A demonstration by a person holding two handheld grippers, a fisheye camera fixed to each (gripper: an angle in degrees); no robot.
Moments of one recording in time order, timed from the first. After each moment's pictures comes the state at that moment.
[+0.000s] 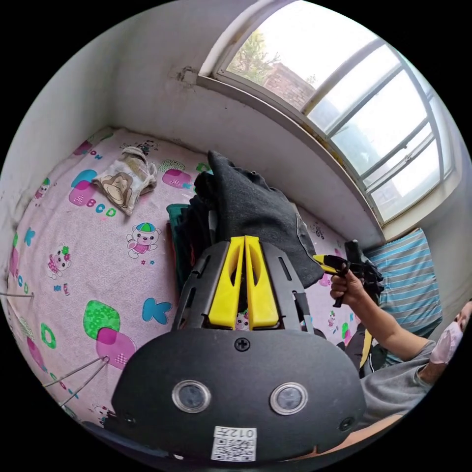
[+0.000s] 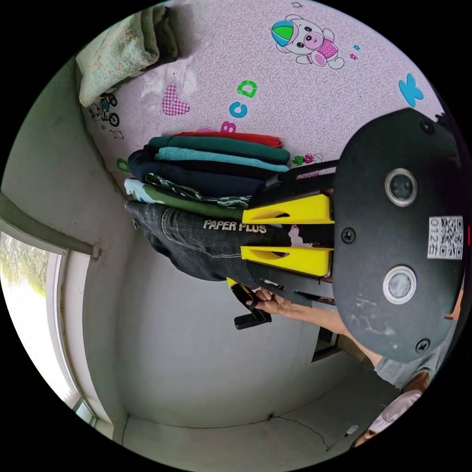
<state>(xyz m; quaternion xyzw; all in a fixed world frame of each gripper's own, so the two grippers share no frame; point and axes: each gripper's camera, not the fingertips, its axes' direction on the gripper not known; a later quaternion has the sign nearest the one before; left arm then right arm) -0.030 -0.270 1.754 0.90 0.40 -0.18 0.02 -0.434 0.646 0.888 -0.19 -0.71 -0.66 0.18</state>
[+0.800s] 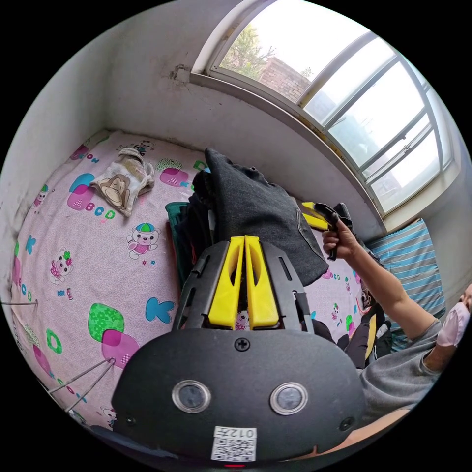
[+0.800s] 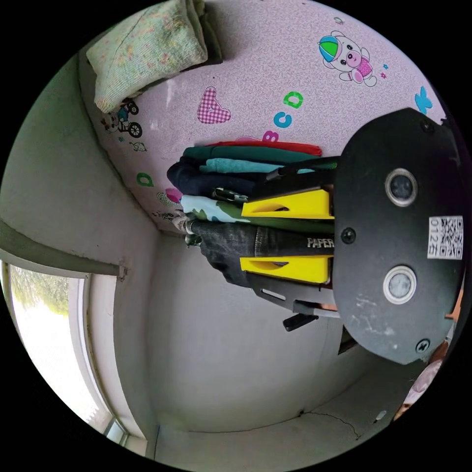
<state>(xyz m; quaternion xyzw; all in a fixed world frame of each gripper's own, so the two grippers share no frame) 0.022 -0.264 1.727 0.91 0.38 -0.18 0.04 -0.519 0.643 0.856 -0.21 -0.72 -0.63 0.22</state>
